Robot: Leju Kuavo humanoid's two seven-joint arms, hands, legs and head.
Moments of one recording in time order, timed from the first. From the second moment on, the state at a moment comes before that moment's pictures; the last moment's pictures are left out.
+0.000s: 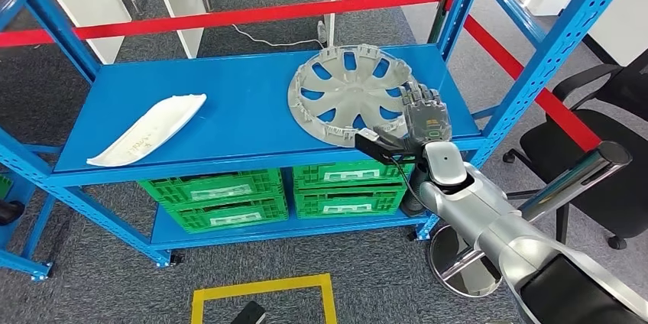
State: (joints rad) left arm -0.18 -0.04 -1.17 -0.30 0.71 0.11 -0.02; right arm -0.80 -0.27 0.94 -0.79 0.98 -0.32 0.42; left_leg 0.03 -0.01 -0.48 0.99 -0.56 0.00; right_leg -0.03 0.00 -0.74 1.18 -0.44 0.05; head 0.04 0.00
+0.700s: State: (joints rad) left arm -0.18 -0.03 -1.17 -0.30 0.71 0.11 -0.04; right arm -0.79 -0.27 0.94 -0.82 0.98 -0.30 0.42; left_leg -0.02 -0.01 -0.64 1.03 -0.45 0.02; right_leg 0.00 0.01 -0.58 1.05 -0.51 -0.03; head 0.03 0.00
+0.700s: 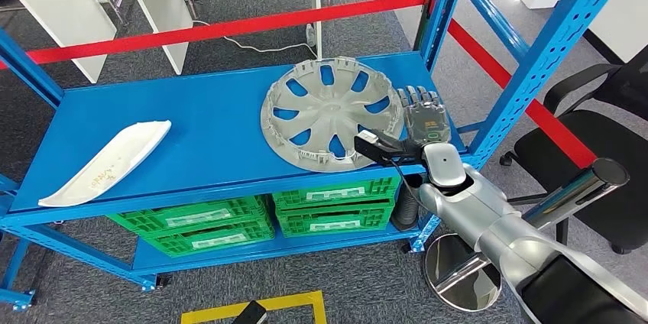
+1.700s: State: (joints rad) left arm -0.18 -0.04 -1.16 -0.30 0.71 0.11 -0.04; right arm -0.73 -0.23 0.94 -0.82 0.87 -0.38 0.31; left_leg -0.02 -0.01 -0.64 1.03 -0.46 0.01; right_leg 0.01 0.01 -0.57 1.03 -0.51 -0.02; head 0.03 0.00
